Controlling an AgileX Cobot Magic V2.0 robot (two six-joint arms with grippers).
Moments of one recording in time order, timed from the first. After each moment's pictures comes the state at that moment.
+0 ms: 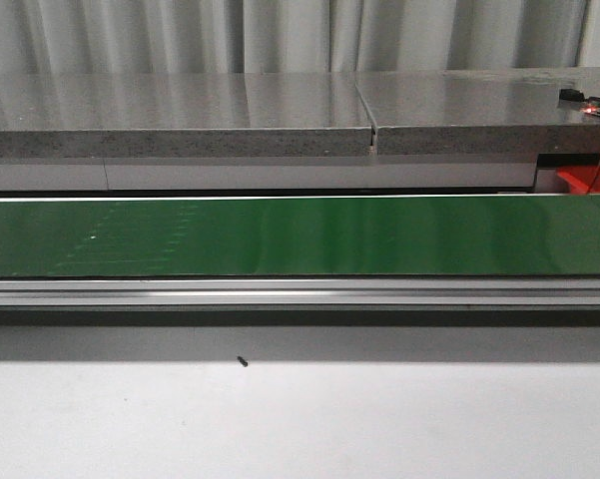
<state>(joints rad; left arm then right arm) 0.12 0.35 -0.43 -0.40 0.54 0.36 -0.54 1.69 -1.01 0.52 0.56 -0.37</state>
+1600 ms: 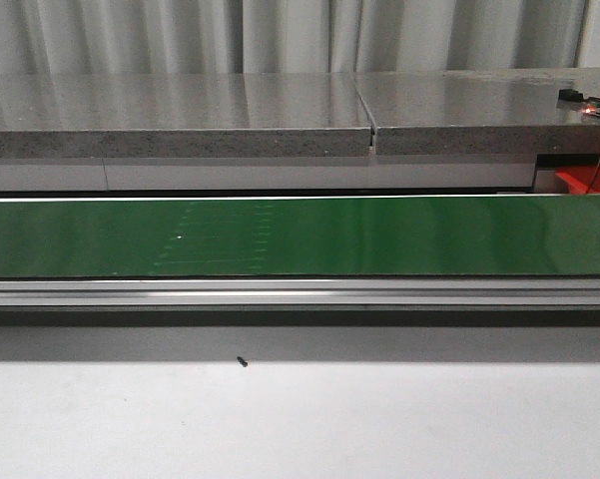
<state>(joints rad) 0.12 0.35 -0.43 -0.40 0.54 0.36 -0.08 0.94 -0.84 0.51 0.55 -0.47</state>
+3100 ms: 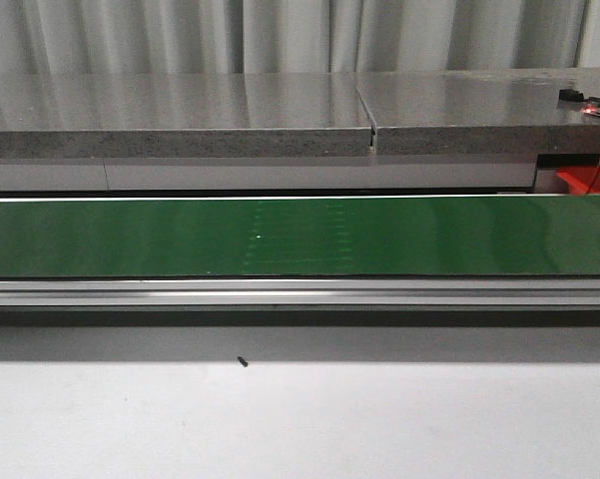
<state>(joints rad) 0.12 0.35 -0.42 -0.40 0.55 0.36 -0.08 0.62 -0.61 0.52 0.58 -0.47</state>
